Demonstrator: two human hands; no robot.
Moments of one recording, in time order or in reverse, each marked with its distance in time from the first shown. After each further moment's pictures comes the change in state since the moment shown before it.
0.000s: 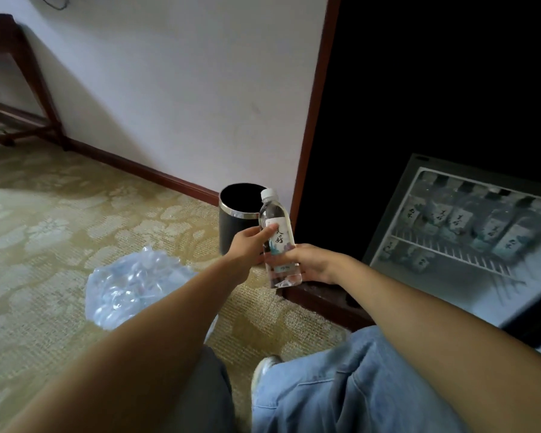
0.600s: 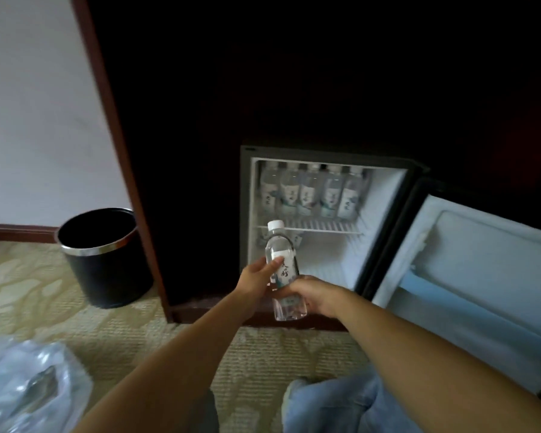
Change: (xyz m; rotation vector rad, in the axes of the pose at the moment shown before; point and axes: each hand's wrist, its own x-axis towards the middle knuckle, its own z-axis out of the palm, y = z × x) left_hand 0.022 -0.091 0.251 0.051 -0.404 -0.155; right_hand -0.129 0.140 -0.170 0.290 0.442 0.232
